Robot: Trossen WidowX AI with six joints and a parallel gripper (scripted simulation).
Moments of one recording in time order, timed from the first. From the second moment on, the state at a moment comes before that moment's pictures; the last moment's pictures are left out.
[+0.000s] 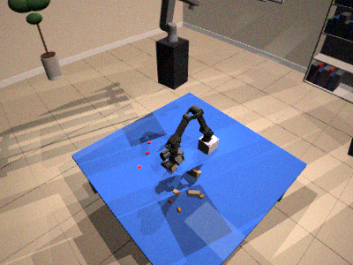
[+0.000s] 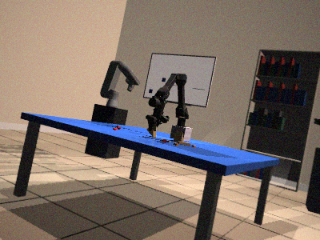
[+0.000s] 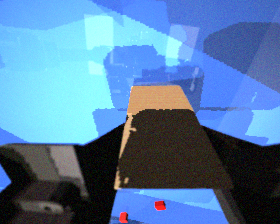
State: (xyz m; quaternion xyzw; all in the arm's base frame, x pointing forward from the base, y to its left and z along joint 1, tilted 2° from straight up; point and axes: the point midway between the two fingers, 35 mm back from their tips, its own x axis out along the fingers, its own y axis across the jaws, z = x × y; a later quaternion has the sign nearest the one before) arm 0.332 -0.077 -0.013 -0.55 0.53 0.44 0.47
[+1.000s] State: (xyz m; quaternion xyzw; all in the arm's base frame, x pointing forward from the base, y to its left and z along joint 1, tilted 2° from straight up) arm 0.331 -0.026 -0.013 -0.66 0.66 0.24 0.28
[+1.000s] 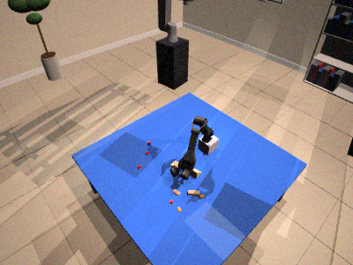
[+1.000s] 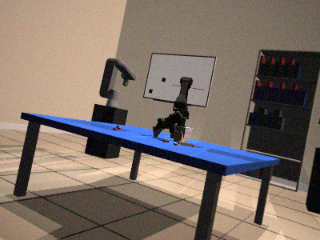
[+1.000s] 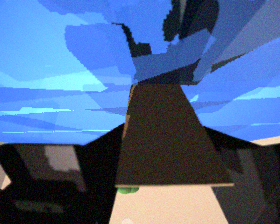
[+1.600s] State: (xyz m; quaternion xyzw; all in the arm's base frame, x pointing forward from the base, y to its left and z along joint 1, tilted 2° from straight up) arm 0.331 -0.027 -0.011 -0.66 0.66 0.24 0.28
